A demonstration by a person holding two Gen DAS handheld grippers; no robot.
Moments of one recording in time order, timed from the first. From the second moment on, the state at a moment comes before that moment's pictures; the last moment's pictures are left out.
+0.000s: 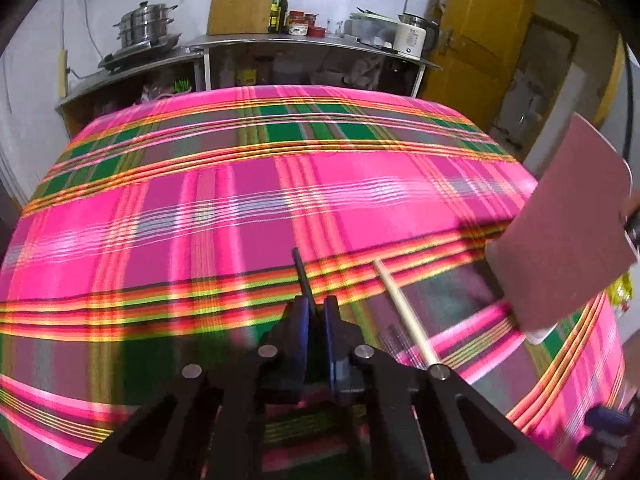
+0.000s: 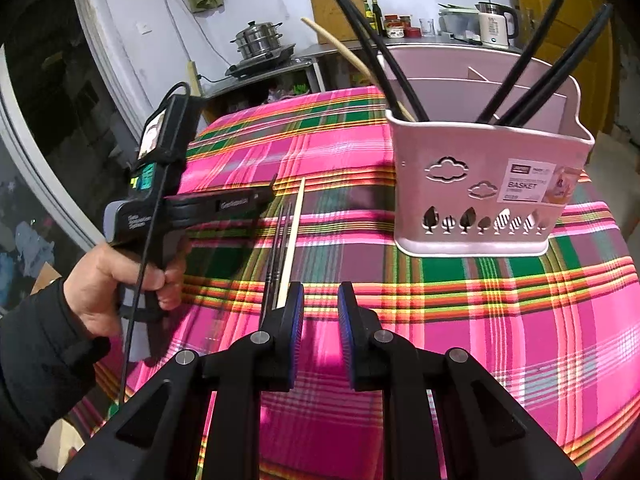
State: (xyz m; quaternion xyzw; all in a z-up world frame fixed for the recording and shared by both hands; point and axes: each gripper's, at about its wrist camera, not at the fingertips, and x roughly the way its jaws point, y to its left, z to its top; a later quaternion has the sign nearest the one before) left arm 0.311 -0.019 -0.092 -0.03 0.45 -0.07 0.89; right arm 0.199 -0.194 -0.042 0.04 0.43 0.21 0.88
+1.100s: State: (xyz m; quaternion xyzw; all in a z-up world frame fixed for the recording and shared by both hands) left arm 0.272 0.076 -0.089 -0.07 0.47 -0.04 0.88; right arm 0.321 -0.104 -0.074 -0.04 0.47 0.20 0.86
